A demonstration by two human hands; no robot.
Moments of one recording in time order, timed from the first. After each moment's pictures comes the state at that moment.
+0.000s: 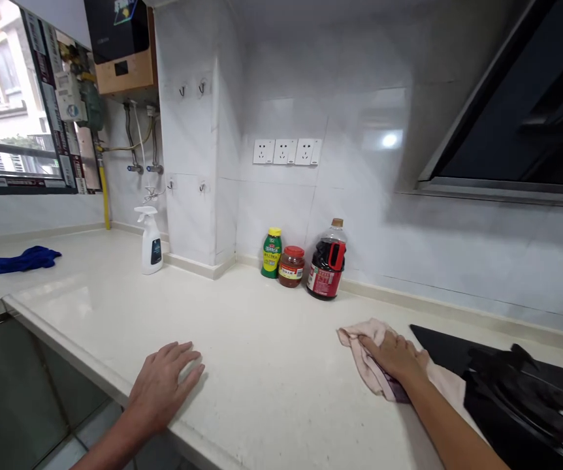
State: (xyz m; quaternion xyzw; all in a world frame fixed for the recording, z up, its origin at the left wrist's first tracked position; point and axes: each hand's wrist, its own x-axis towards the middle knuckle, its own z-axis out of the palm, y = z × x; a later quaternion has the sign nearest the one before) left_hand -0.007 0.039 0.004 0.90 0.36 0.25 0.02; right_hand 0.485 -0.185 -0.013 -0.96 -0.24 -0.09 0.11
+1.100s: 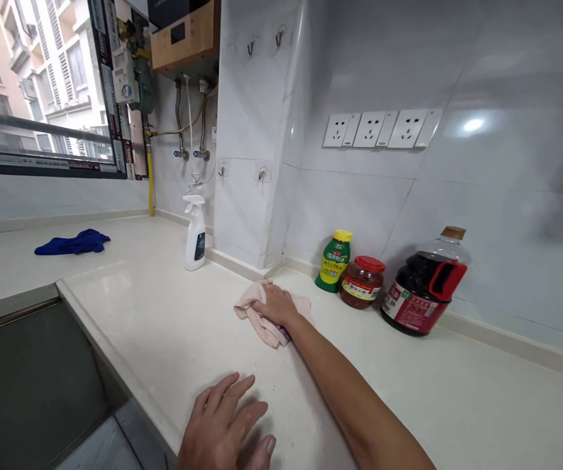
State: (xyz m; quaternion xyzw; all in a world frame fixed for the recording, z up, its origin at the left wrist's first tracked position) left_hand 0.005 0.041 -0.026 0.80 0.22 0.56 -0.01; right_hand 0.265 0.207 0.019 -0.73 -0.67 -0.01 0.13
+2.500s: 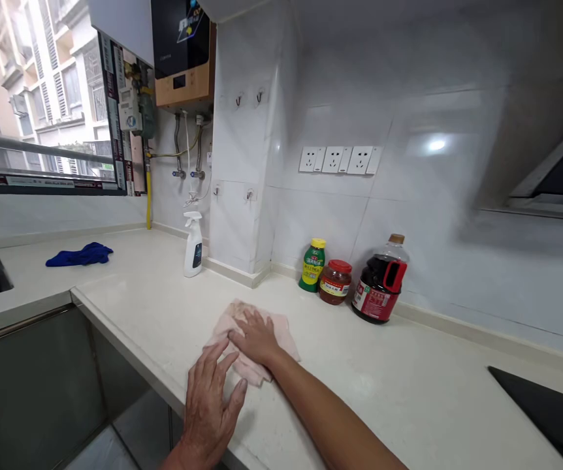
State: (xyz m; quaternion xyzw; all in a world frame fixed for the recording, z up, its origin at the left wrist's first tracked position) left_hand -0.019 0.030 -0.008 0.79 0.27 0.54 -0.06; right_hand 0.171 0.093 0.022 -0.72 -0.68 0.06 0.10
